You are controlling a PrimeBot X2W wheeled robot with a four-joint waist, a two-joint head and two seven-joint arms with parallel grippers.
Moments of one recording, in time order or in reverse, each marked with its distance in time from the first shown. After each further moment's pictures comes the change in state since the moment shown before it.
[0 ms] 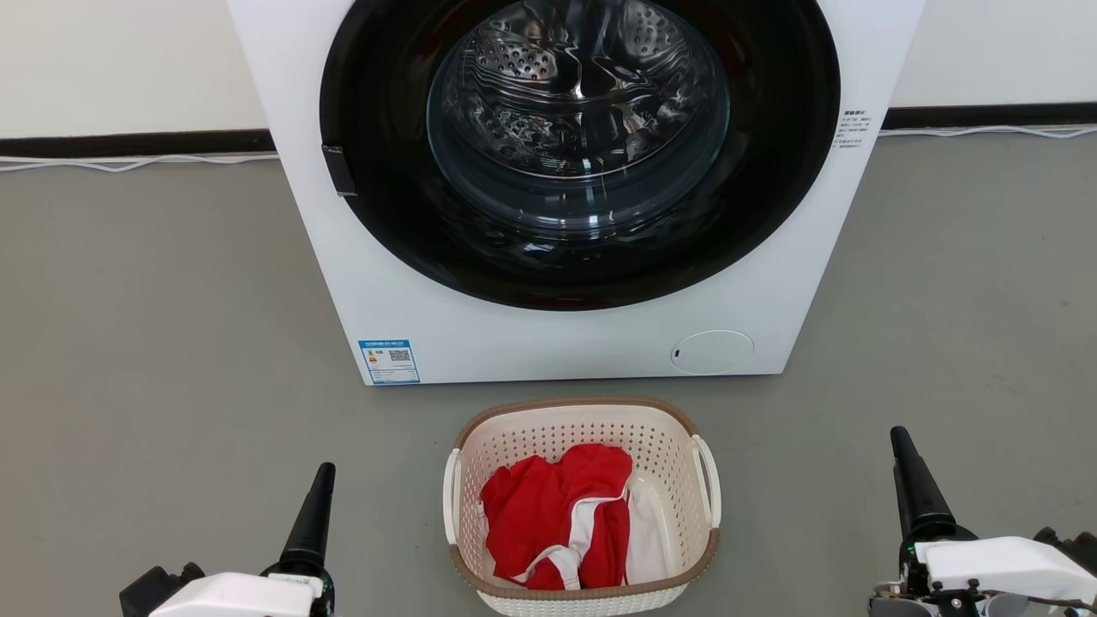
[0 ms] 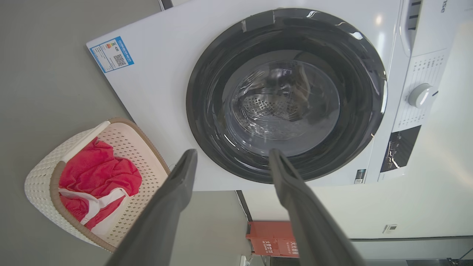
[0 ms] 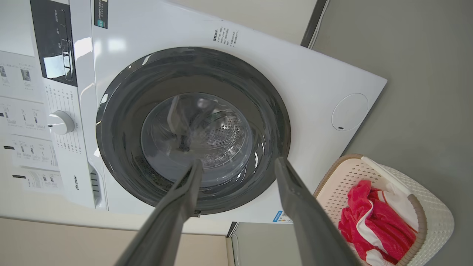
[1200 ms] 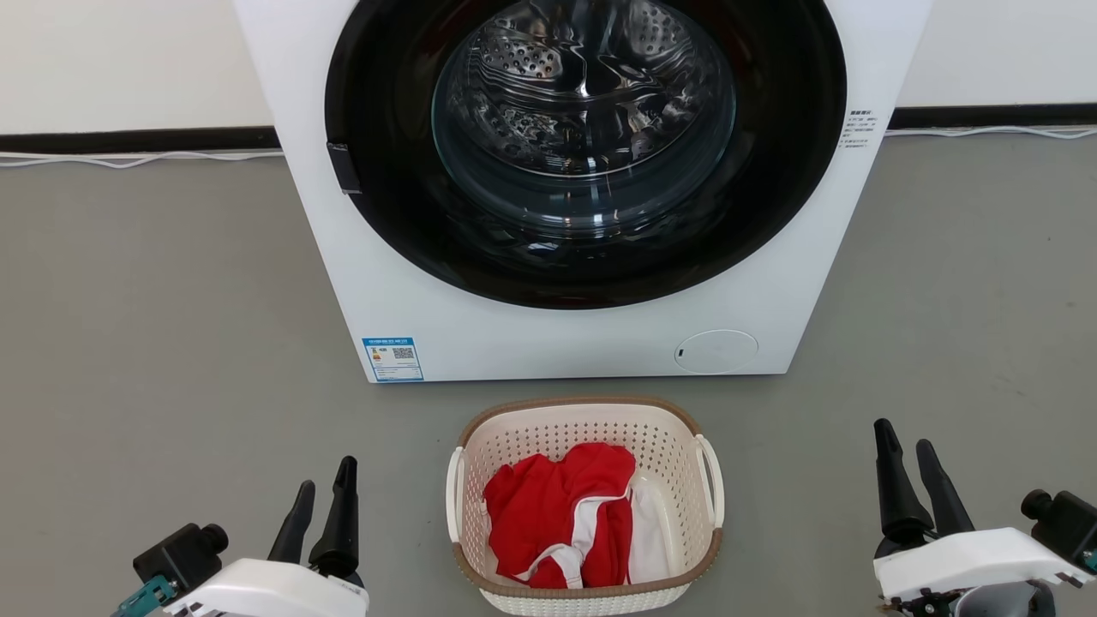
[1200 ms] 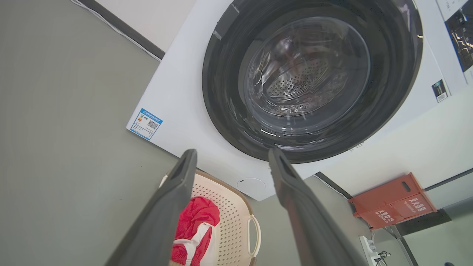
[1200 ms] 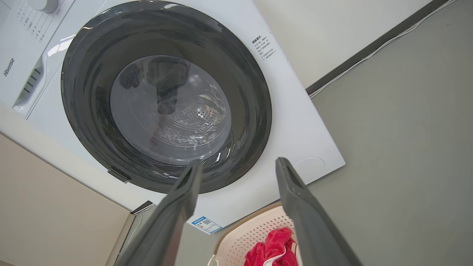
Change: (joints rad) left arm 0.000 0.004 -0.025 -0.030 0.623 0.012 -0.102; right arm -0.001 -0.027 0.023 -0.012 -0.623 0.000 -0.102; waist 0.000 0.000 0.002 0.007
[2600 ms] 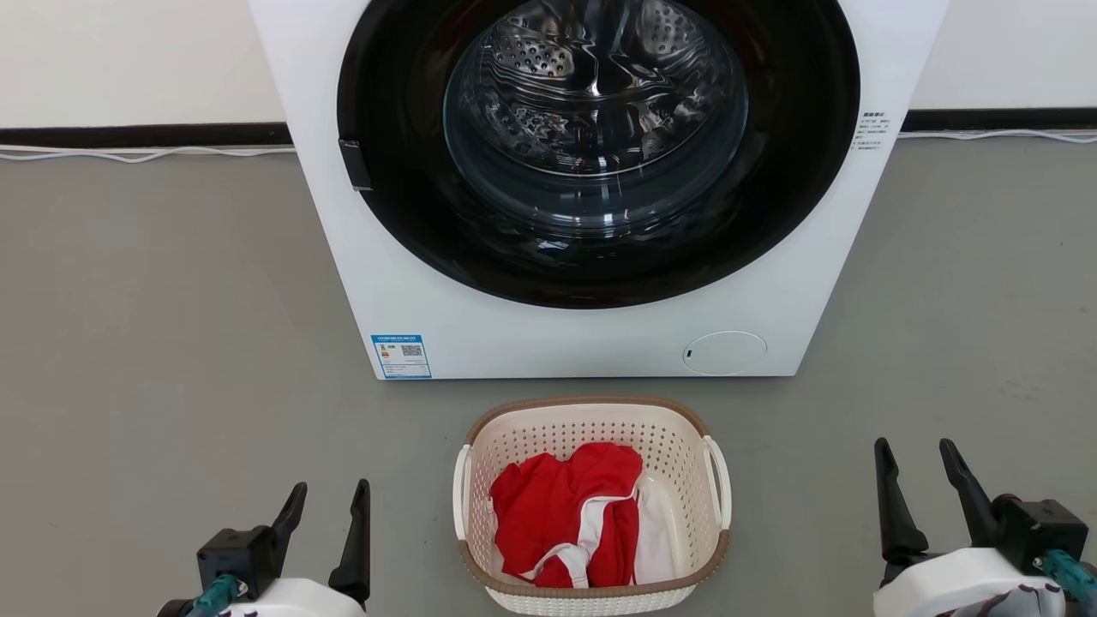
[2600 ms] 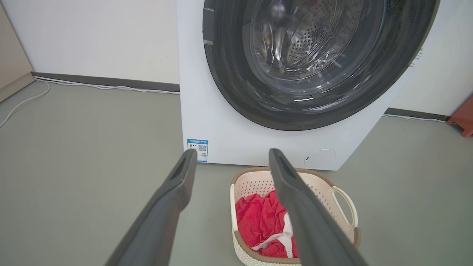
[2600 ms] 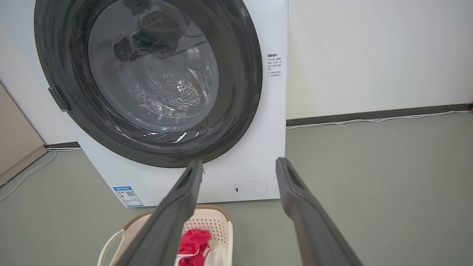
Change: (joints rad) left arm 0.000 0.030 -0.021 0.056 0.539 0.010 -0.116; right arm -0.001 -0.013 -0.050 0.071 -0.547 0.001 -0.118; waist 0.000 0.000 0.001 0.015
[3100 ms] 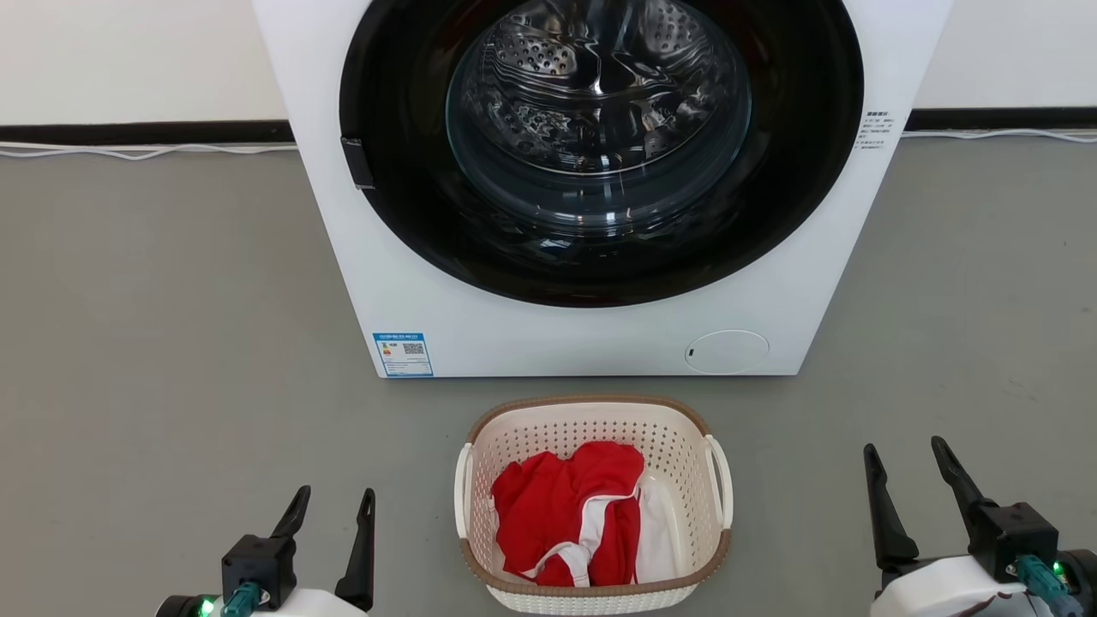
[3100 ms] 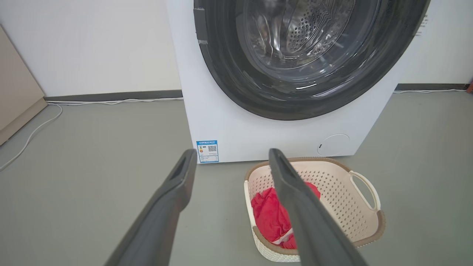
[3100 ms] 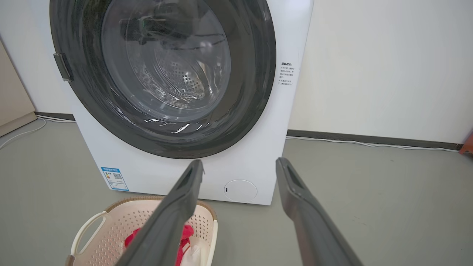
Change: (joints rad) left arm -0.001 -0.004 0.009 0.035 0.164 0.002 -0.043; right arm 0.000 0.002 -0.011 0.012 -0.191 0.001 -0.044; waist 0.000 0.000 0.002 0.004
